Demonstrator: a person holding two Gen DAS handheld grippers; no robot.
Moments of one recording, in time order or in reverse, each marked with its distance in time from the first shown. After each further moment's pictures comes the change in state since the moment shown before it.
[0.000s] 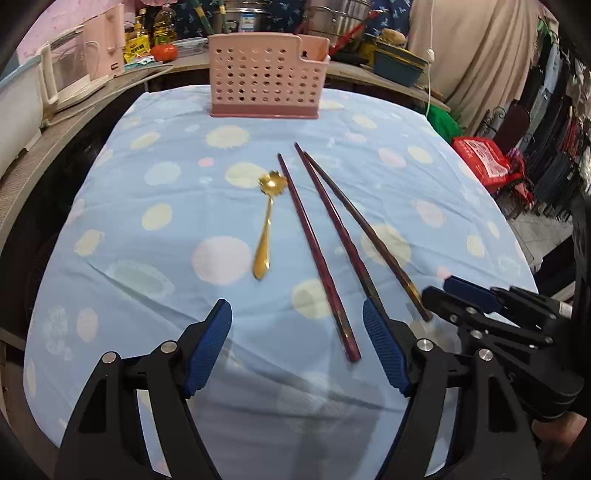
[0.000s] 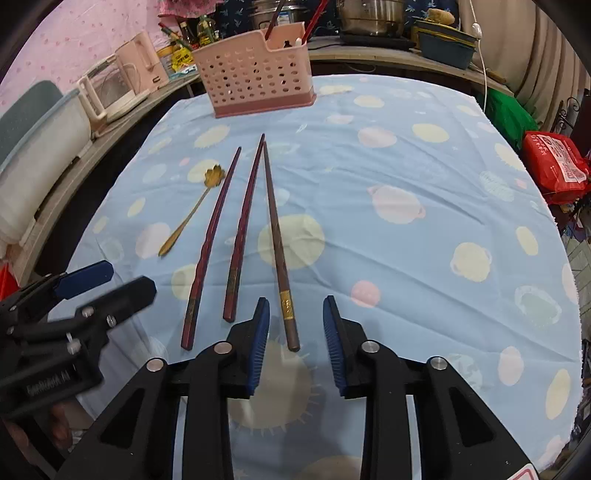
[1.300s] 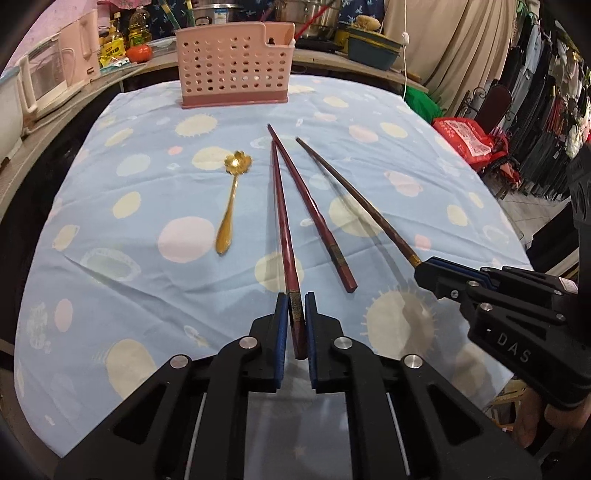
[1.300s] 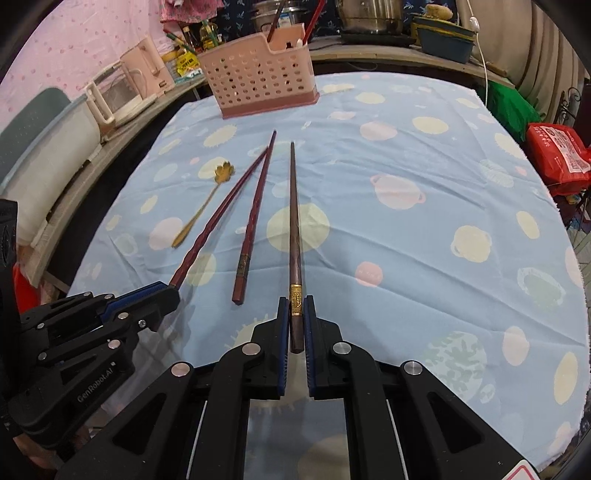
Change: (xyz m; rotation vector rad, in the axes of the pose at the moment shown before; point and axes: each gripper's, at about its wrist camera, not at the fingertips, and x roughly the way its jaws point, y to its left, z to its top) left arm -0.004 -0.016 -0.011 0.053 0.014 -0.050; right arm -0.019 -0.005 -0.011 0.026 -0.022 0.048
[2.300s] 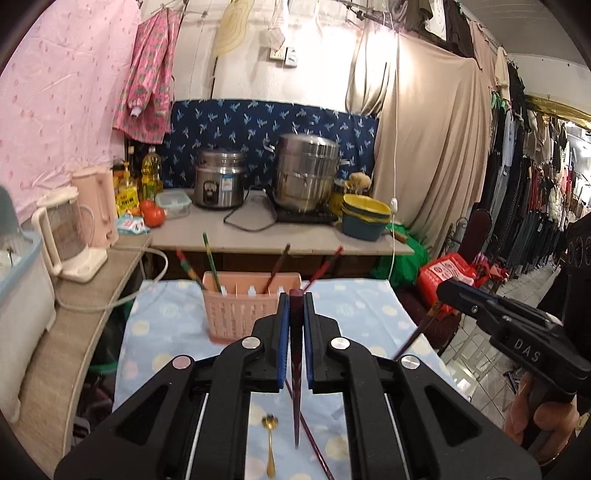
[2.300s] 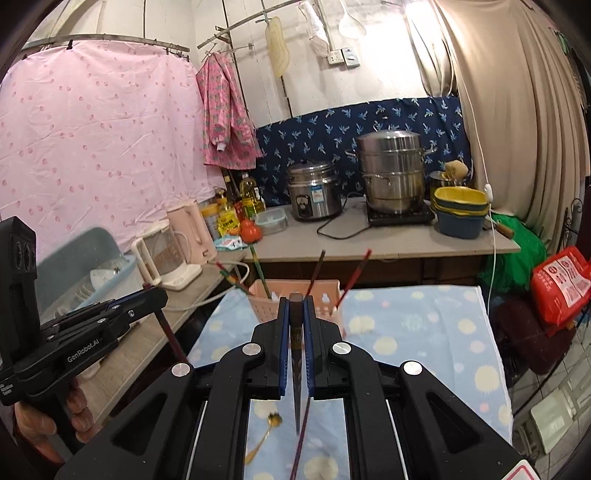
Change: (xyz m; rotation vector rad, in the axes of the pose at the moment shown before) left arm -0.164 0.017 0.214 0.026 -0.511 -0.010; right arm -0.160 0.026 0.204 -0.069 -0.526 0.093
